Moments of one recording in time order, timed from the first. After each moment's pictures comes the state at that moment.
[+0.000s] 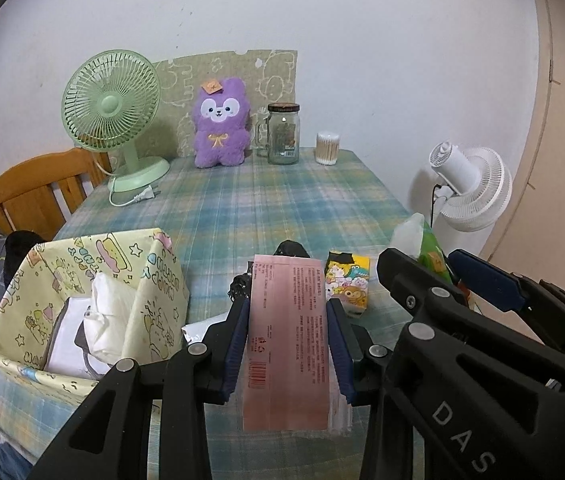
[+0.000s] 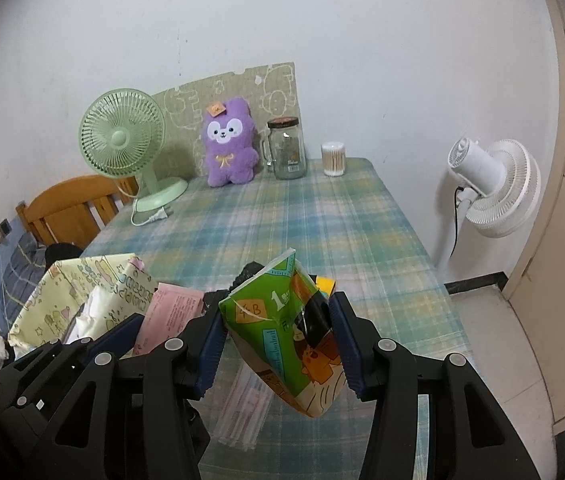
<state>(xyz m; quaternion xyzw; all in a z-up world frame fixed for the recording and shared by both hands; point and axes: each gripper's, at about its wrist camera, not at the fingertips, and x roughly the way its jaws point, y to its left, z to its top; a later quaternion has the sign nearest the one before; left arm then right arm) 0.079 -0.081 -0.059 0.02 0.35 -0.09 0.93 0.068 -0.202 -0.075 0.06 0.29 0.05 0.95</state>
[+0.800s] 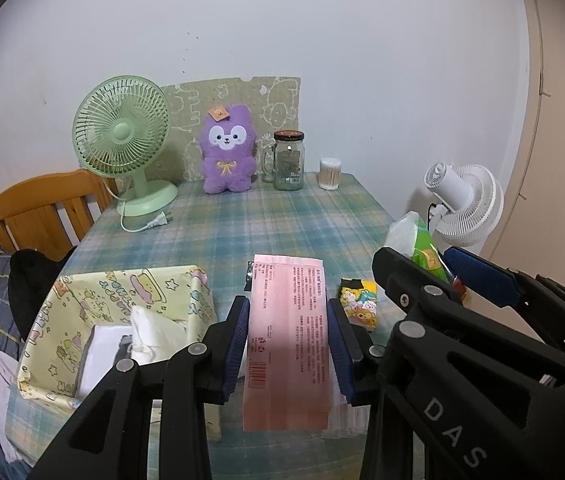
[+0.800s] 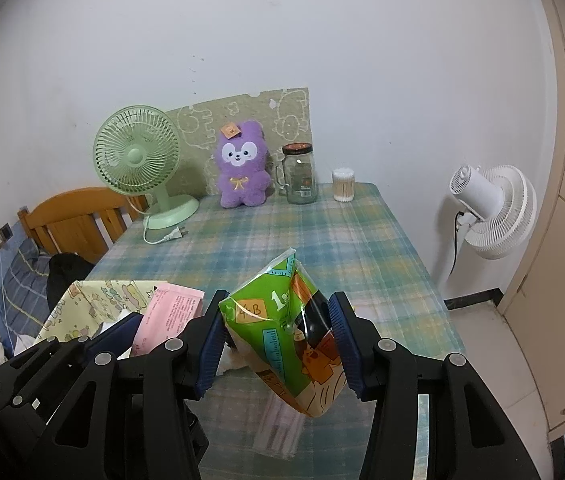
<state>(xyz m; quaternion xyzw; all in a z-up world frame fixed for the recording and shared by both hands) 0.073 -0.047 -0.022 0.02 0.32 -0.10 0.94 0.058 -0.167 -0.038 0.05 0.27 0.04 0.96</state>
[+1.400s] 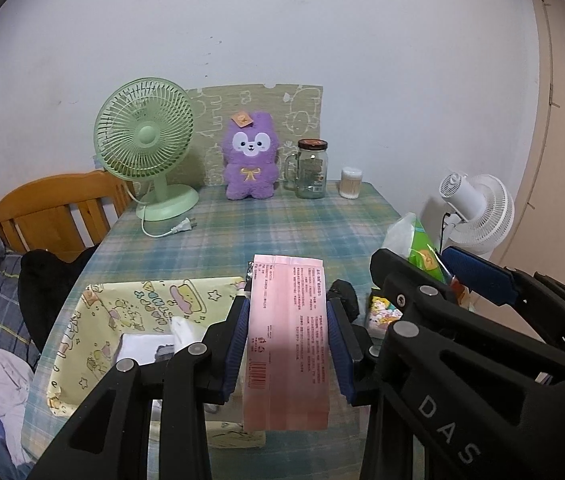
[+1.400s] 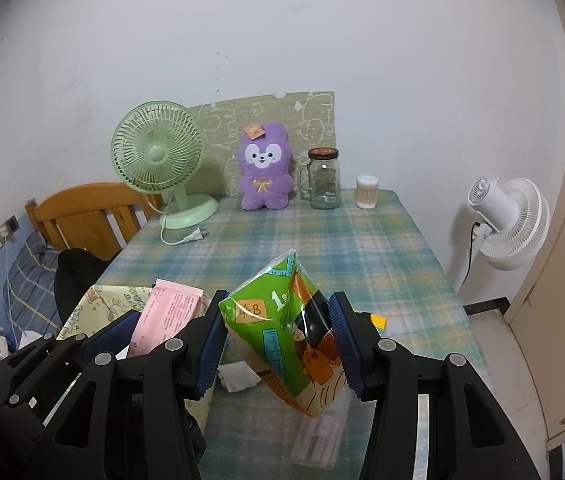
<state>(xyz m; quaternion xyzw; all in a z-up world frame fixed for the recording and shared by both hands) 0.078 -0.009 -0.012 0.02 0.31 -0.09 0.95 0.069 -0.127 -0.025 0.04 0.27 0.06 0.96</state>
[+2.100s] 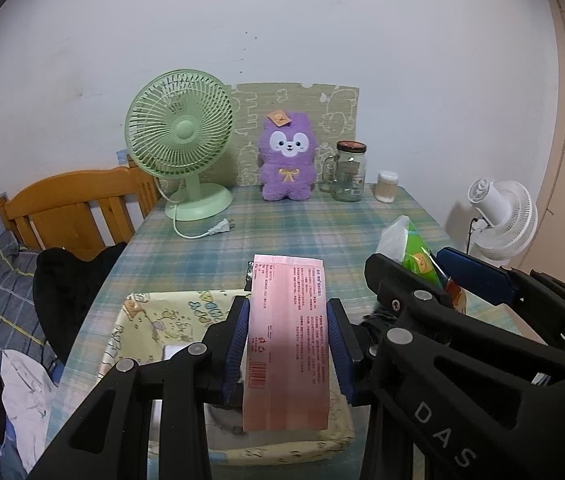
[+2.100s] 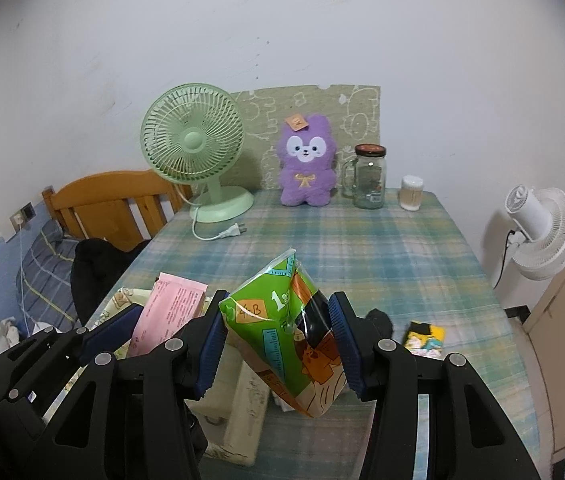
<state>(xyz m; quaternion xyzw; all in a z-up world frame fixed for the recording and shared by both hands) 0.102 0.046 -0.015 0.02 0.31 -0.06 0.95 0.101 -0.067 -0.031 0.03 0.28 0.10 0.96</state>
